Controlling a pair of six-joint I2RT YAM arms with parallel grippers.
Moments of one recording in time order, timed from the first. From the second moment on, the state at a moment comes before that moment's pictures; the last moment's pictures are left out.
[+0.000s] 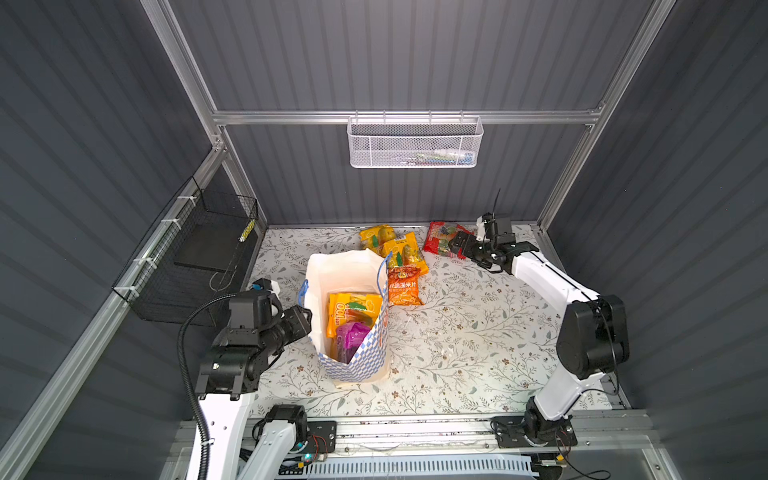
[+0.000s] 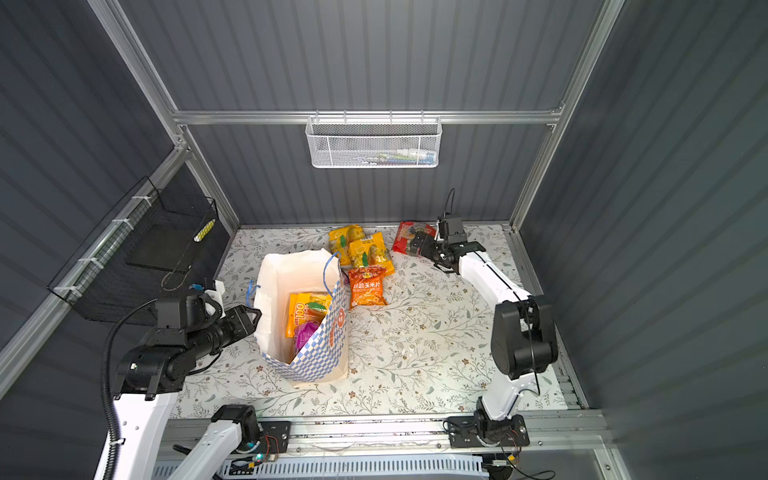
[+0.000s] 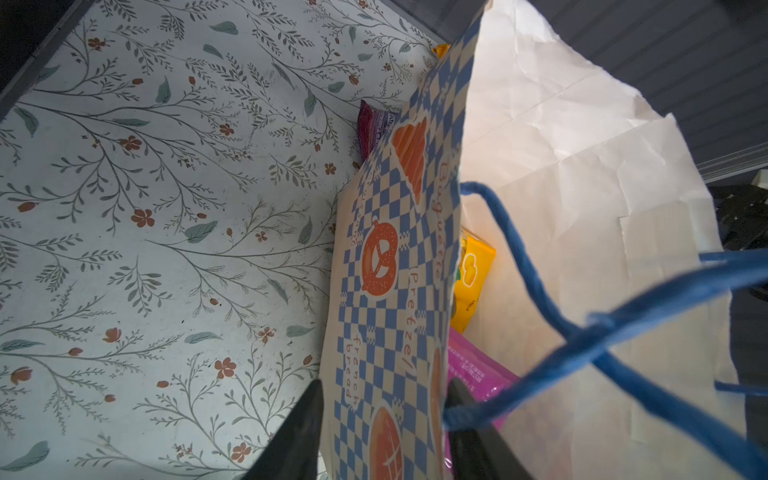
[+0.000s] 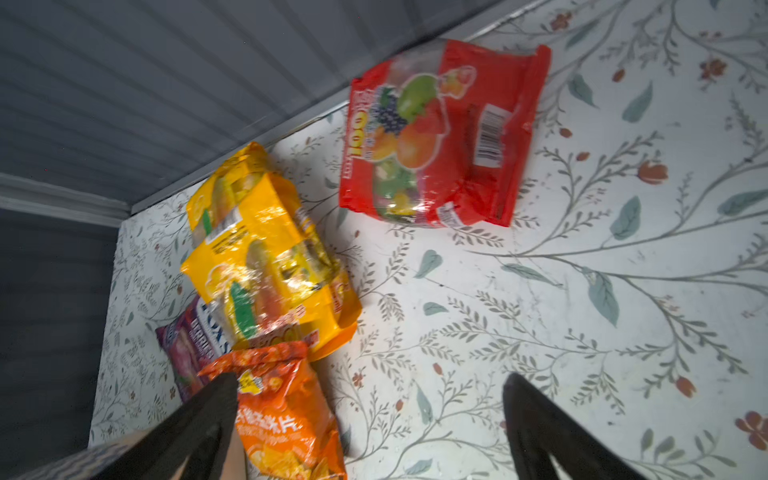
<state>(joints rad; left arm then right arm) -0.08 0.74 1.06 -1.09 0.15 -0.48 0.20 1.78 1.39 -0.37 -0.18 0.57</state>
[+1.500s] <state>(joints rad) -0.08 0.82 1.04 -1.04 0.23 -0.48 0.09 2.43 2.04 -0.58 -0.30 0.63</state>
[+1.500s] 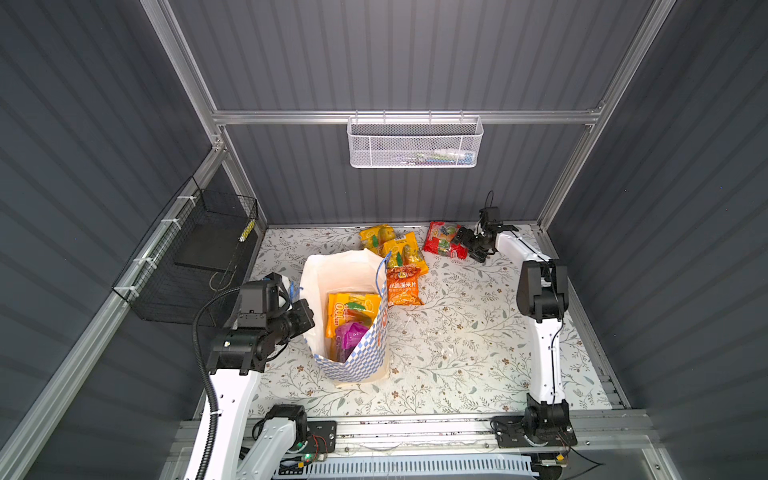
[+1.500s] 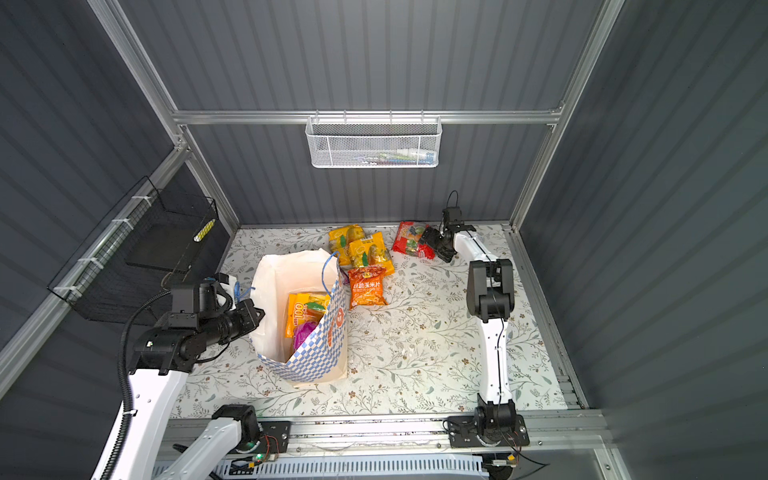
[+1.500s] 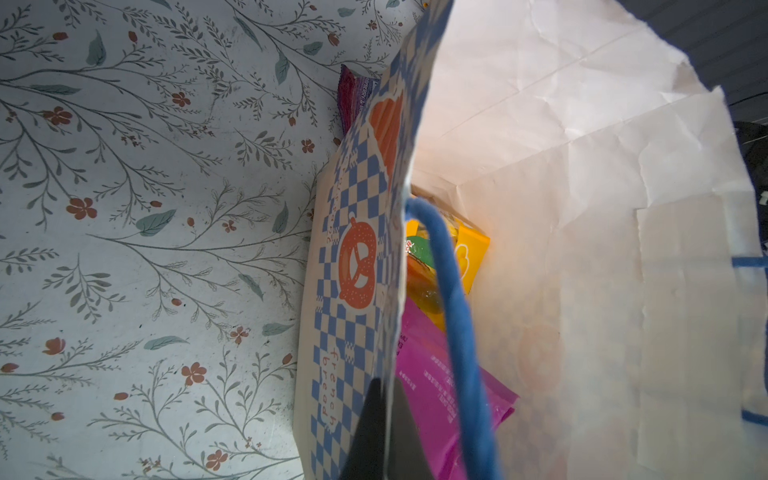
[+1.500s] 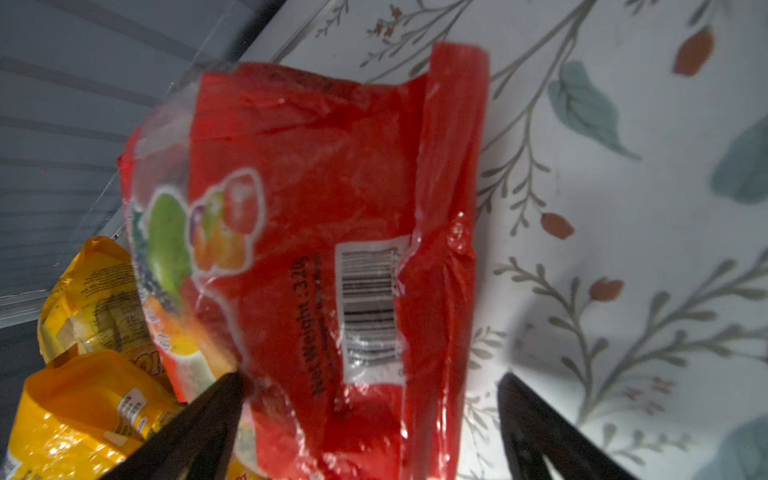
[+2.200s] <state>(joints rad) -0.08 0.81 1.03 -1.02 0.26 -0.47 0.08 2.26 1.73 -0.40 -0.34 0.70</state>
